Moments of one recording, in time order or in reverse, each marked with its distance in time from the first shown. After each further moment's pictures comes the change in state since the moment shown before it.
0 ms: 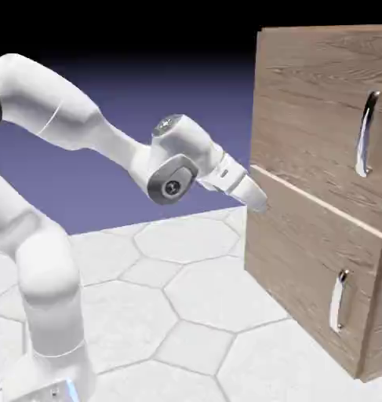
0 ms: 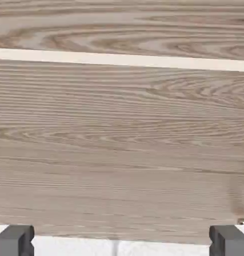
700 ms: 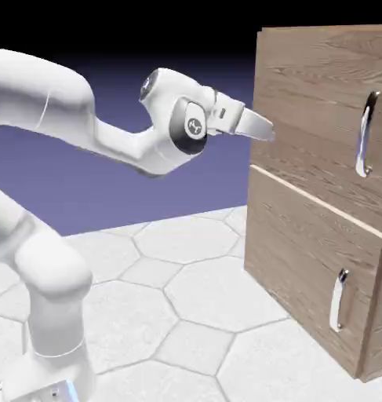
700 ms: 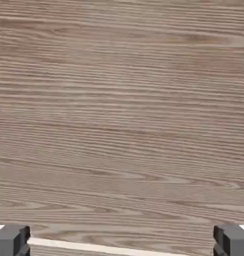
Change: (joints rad) arm 0.322 -0.097 -0.372 0.253 -0.913 0.031 0.678
